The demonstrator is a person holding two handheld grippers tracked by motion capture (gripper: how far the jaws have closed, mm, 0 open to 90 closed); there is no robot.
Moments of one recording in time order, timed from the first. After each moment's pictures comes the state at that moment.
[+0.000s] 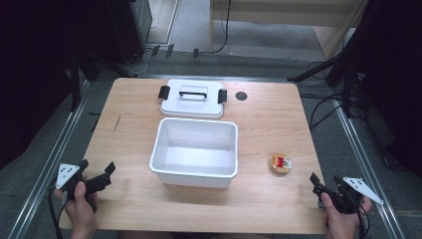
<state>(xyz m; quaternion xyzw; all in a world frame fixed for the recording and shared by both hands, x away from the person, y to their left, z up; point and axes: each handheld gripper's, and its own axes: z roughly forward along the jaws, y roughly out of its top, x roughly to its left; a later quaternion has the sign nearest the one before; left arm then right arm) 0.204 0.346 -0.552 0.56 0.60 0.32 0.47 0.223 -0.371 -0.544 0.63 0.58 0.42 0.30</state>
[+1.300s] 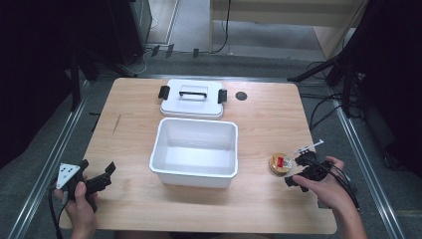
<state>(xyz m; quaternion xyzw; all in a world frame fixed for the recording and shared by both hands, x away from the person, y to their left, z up) 0.204 0.345 -0.552 0.57 0.60 0.32 0.47 0.299 -0.288 -0.490 0.53 0.84 0.10 0.11</state>
